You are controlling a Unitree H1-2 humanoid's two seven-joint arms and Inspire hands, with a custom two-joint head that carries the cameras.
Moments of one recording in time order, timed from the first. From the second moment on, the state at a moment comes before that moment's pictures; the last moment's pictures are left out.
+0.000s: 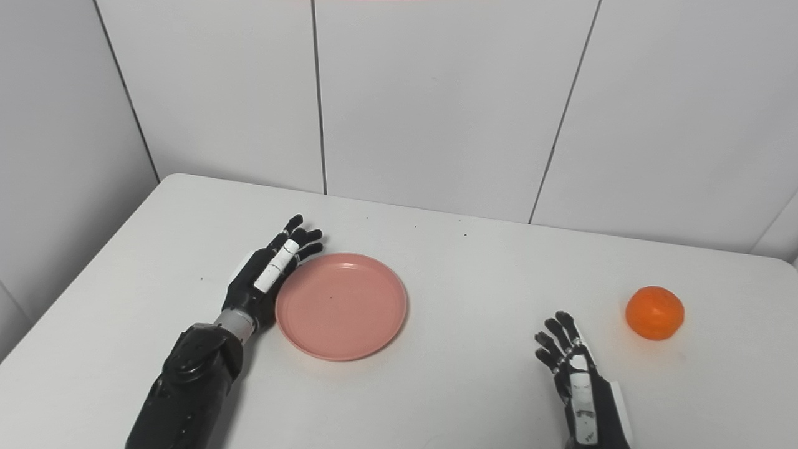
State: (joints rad) left arm -0.34 0.12 0.11 0.21 -0.23 0.22 -0.12; right arm 0.02 -0.02 0.00 -0.04 0.12 -0.07 0.12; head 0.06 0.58
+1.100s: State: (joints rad) left arm -0.33 0.06 0.12 0.13 -0.24 0.32 -0.09; right arm 0.03 0.02 0.04 -0.06 0.09 -0.05 0.10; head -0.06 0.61
